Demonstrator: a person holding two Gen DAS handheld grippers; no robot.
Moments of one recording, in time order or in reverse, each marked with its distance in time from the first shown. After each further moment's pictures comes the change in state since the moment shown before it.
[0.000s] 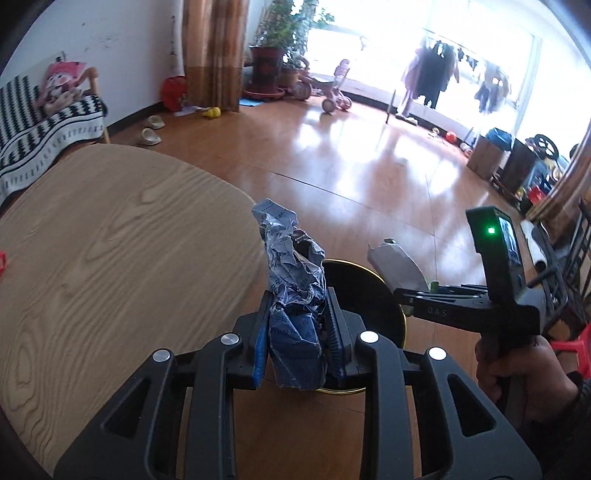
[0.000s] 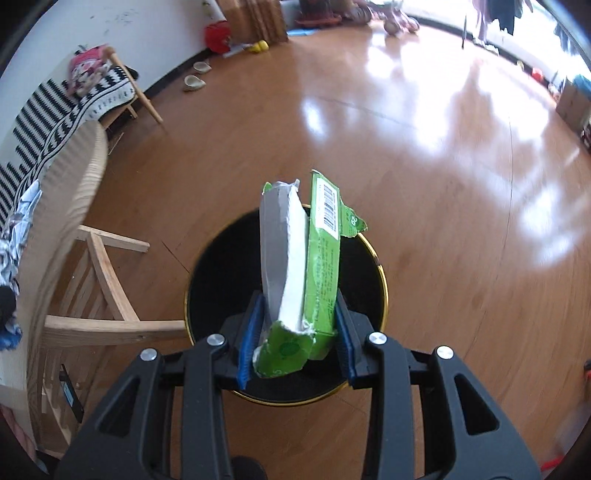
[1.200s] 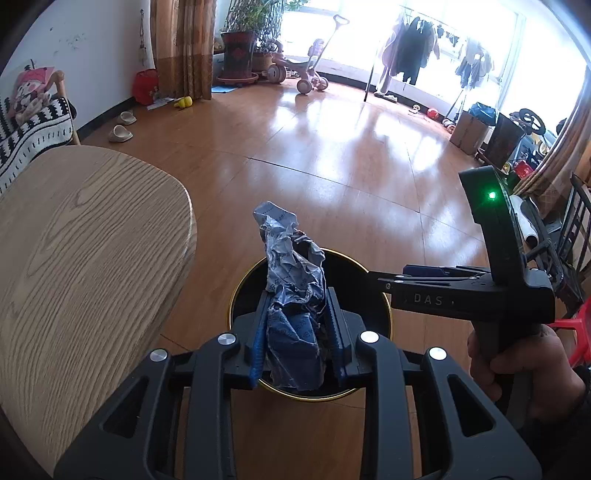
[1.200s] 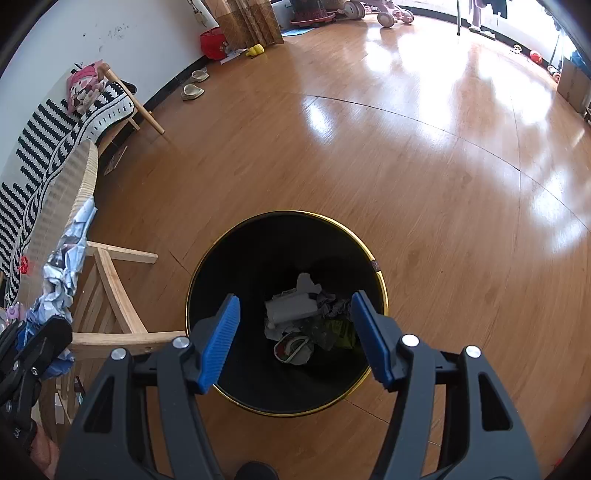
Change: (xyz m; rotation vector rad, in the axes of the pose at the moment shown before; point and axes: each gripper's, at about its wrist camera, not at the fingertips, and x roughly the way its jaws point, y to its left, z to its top) left arm 0.049 -0.022 0.011 0.064 0.064 -0.053; right arm 0.000 -0.006 0.008 0.044 -0.021 0.060
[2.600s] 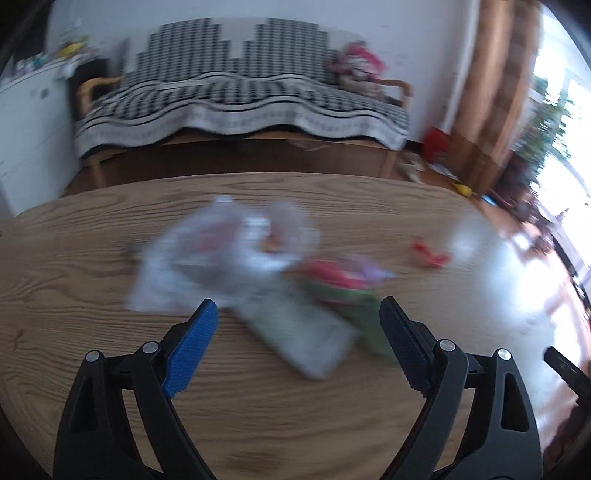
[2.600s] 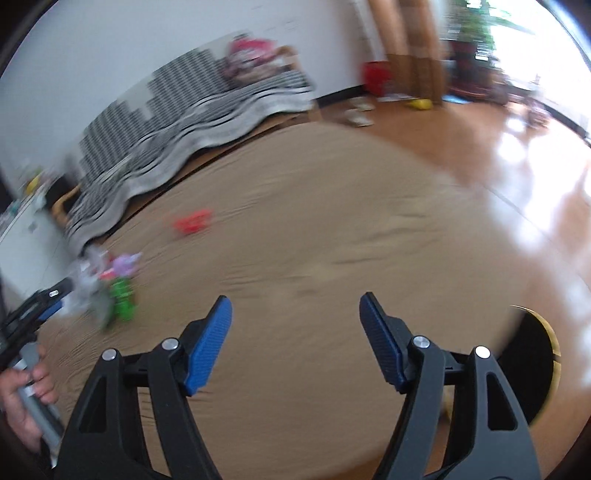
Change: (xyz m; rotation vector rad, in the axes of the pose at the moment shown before) left arm -0.311 0.385 -0.189 -0.818 -0.212 0.717; right arm -0.045 0.385 -0.058 -0.480 -0.118 0.345
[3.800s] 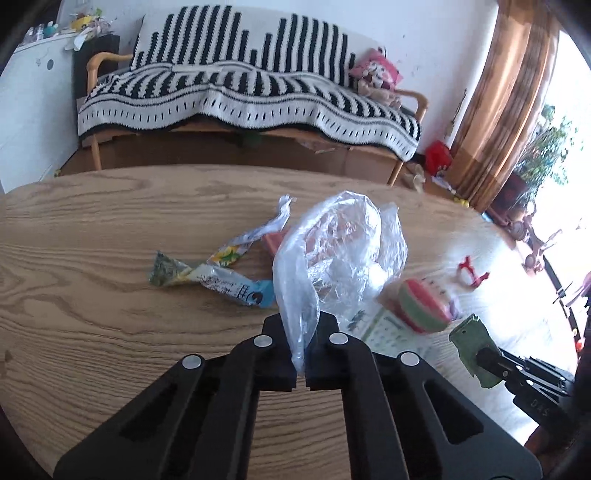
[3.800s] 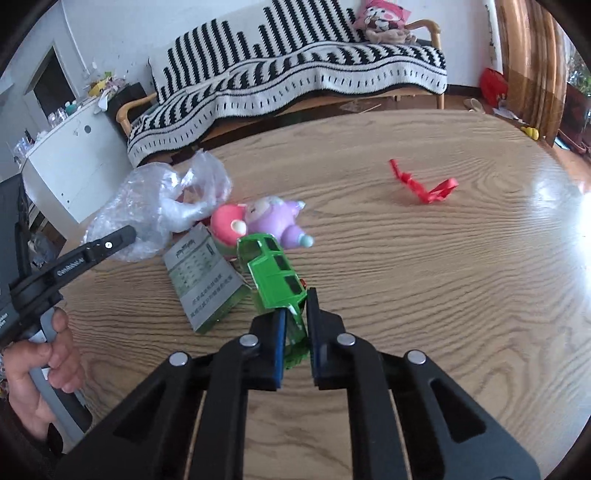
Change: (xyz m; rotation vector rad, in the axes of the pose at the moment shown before) left arm 0.030 0.061 0.005 -0.050 -0.011 -0.108; right arm 0.098 0.169 -0.005 -0.252 0.133 0.139
